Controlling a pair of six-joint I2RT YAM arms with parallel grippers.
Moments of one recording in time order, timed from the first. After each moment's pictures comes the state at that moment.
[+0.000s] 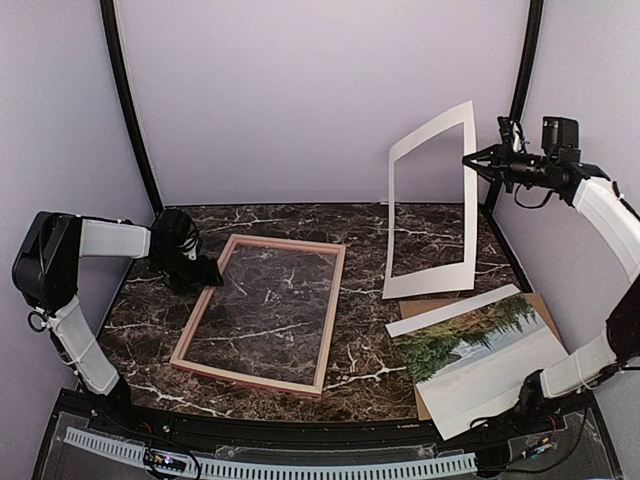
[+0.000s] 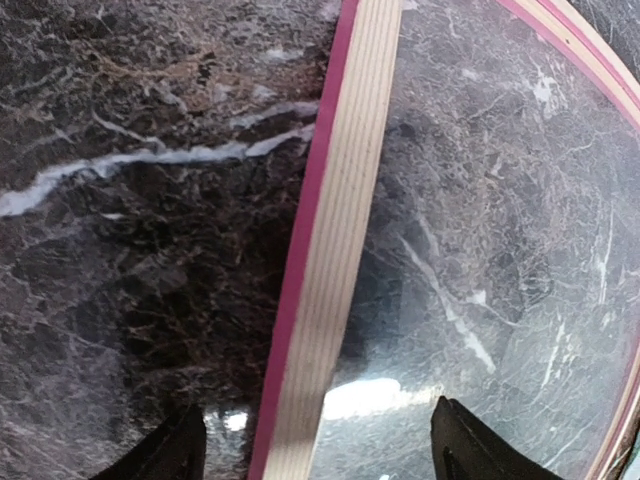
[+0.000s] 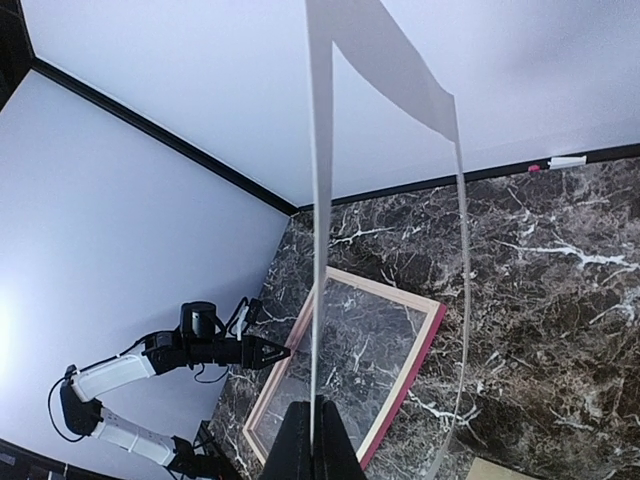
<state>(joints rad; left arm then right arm) -0.19 1.72 1.01 -0.43 0.17 -0.37 -0.01 1.36 1.37 -0.40 -0.88 0.58</state>
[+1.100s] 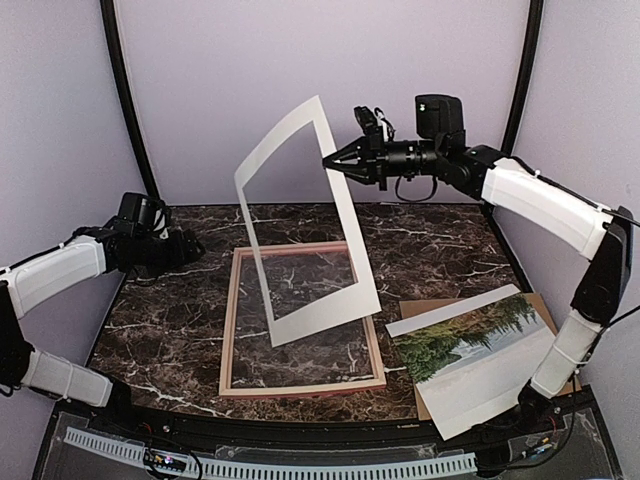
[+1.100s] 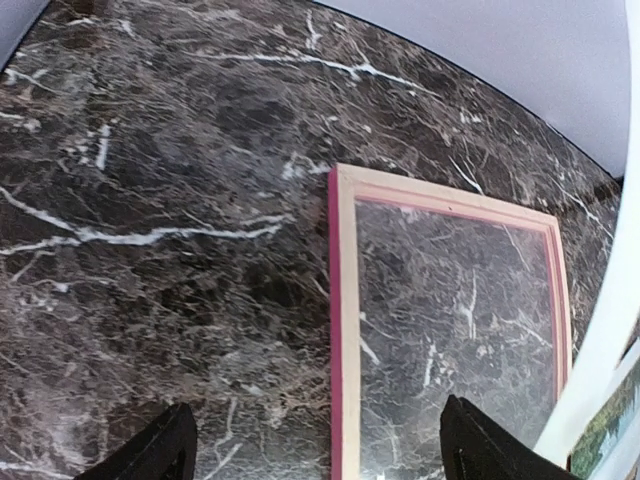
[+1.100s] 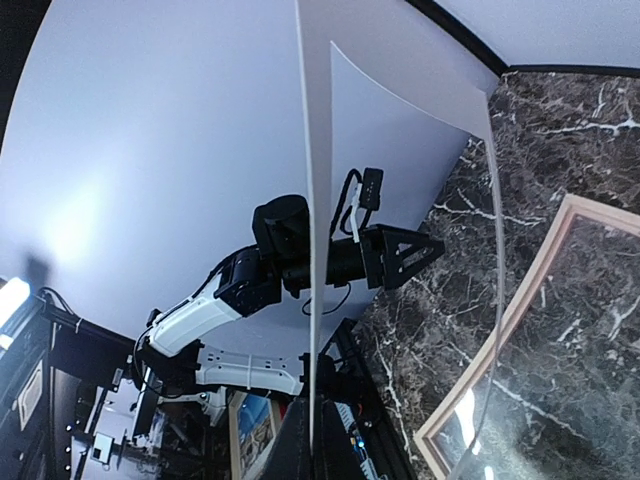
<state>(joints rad) -0.23 1.25 0.88 -0.41 0.09 -0.50 0.64 1.68 1.67 -0.18 -0.81 0.88</state>
